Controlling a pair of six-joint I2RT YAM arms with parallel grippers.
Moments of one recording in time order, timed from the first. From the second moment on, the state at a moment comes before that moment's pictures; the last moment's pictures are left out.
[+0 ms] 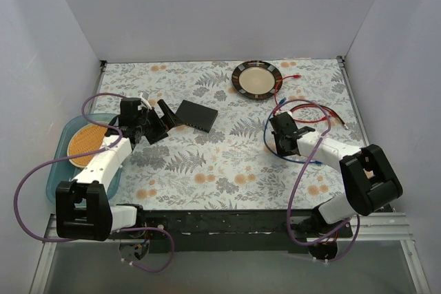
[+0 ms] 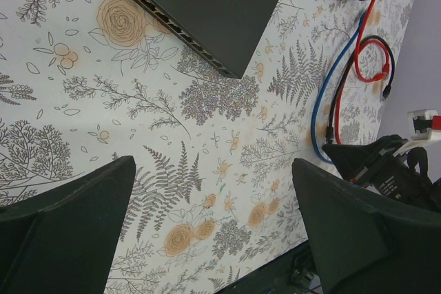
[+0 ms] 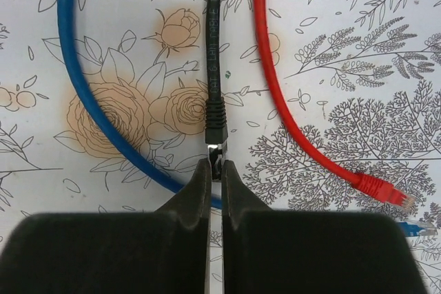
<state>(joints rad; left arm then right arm) -0.09 1.25 0.80 -0.28 0.41 -0.69 0.50 1.47 0.75 -0.41 0.31 0.26</state>
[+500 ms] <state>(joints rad) -0.09 1.21 0.76 -0.21 0.50 -0.70 0.59 1.25 0.77 -0.41 0.23 0.26</state>
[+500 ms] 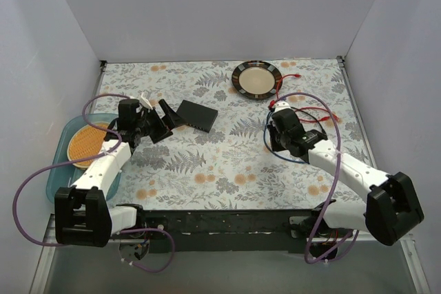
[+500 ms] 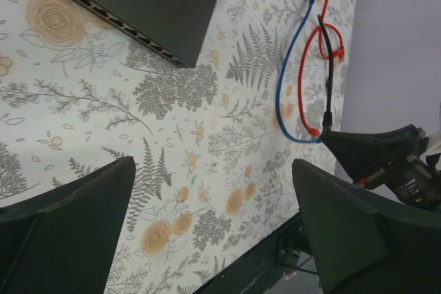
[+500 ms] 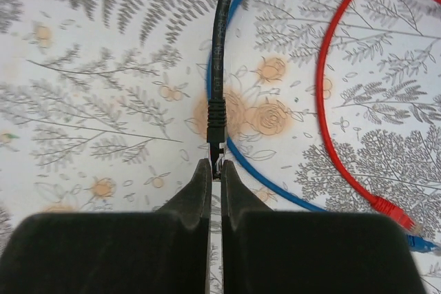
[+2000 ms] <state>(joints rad) -0.44 1.25 0.76 0.17 0.65 -0.78 0.89 1.02 0.95 -0.16 -0.09 0.35</state>
